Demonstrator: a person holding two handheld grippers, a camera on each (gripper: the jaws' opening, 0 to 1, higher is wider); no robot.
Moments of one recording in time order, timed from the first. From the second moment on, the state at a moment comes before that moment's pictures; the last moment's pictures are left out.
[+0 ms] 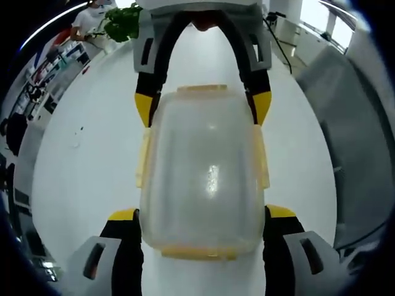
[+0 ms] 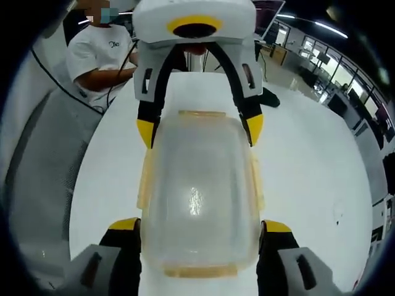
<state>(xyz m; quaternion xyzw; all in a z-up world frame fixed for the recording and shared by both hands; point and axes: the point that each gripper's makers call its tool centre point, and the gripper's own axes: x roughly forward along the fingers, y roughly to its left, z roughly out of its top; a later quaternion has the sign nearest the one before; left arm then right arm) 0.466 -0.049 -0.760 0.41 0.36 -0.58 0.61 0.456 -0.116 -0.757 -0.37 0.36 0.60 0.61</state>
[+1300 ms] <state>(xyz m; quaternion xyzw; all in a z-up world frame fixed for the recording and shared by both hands) 0.460 -0.042 -0.739 0.37 0.36 -0.56 0.65 0.454 -0.118 -0.736 -0.35 0.36 0.57 0.65</state>
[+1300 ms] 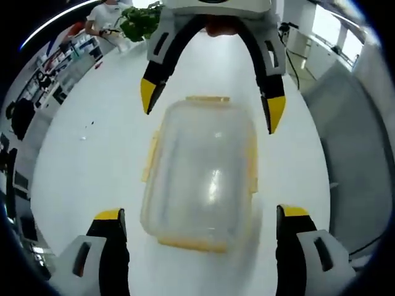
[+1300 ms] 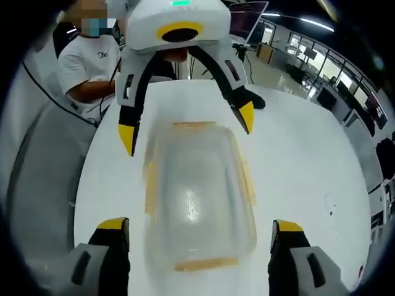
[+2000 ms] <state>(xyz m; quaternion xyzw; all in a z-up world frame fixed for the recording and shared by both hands) 0.436 -0.040 -0.712 0.30 0.34 -0.55 0.71 0.436 -0.114 -0.710 -0.29 0.34 0.55 0.71</state>
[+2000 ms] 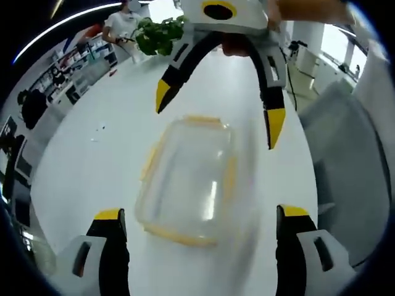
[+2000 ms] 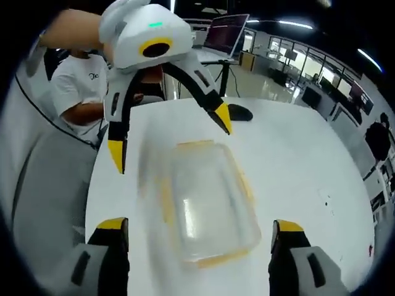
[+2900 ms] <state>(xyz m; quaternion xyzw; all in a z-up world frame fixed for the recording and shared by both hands) 0.406 -0.032 -0.676 0.20 0.28 -0.51 0.79 0.405 -0.132 -0.673 -0.19 0.28 0.50 0.79</state>
